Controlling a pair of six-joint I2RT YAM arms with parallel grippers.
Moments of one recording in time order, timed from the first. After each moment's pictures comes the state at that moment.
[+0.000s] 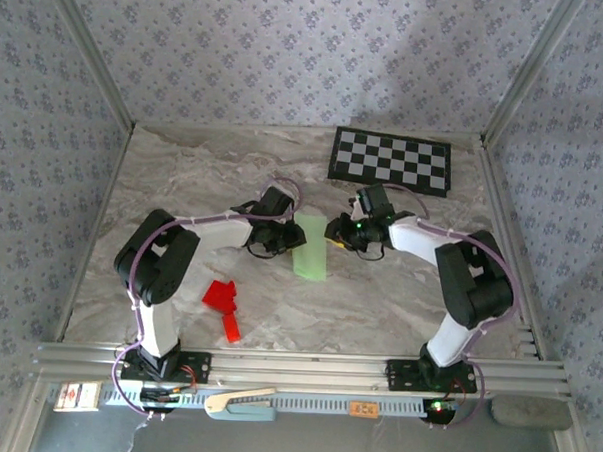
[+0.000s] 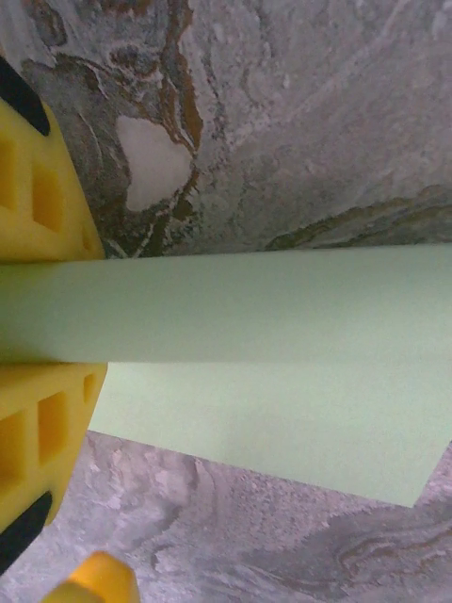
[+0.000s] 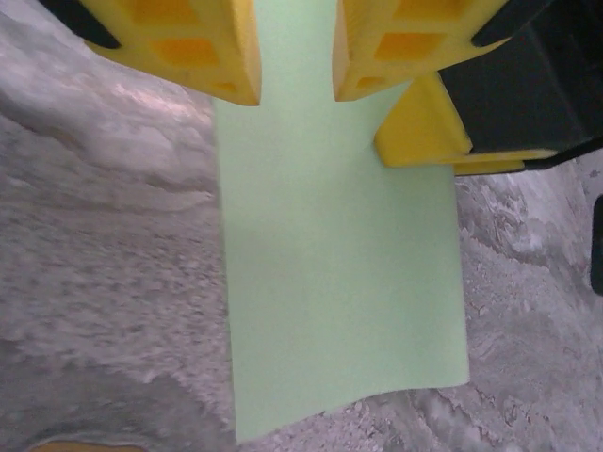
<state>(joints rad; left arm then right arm) -0.66 1.84 1.07 -0.22 0.25 -0.96 0.44 1.72 0.96 -0.20 -0.48 0.75</state>
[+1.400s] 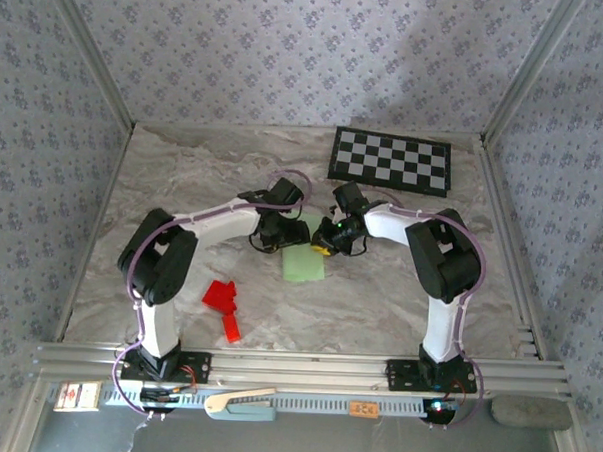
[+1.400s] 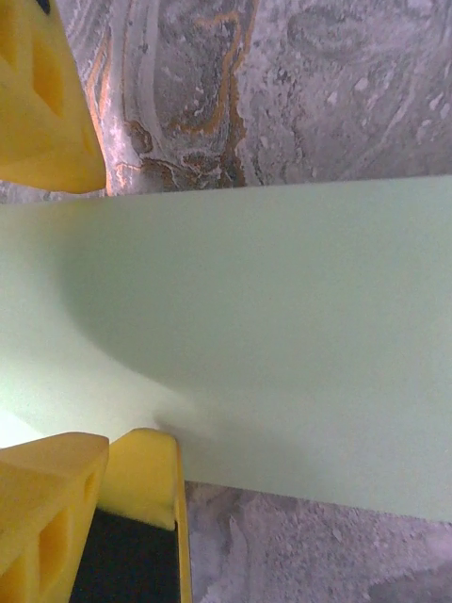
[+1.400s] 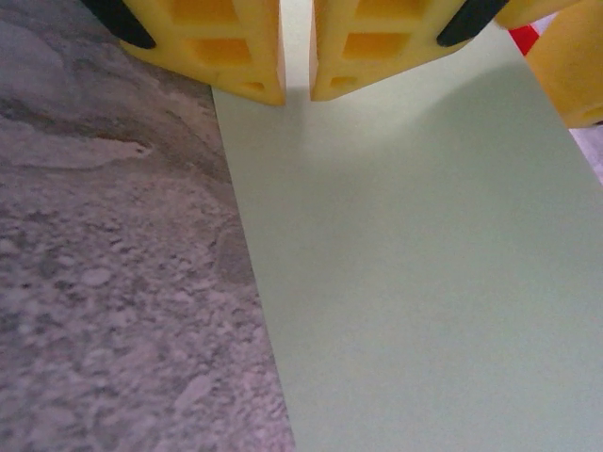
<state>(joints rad) -0.69 1.86 1.26 -0.59 0.12 -0.83 0.50 1.94 1.15 -0.36 -0.52 0.80</state>
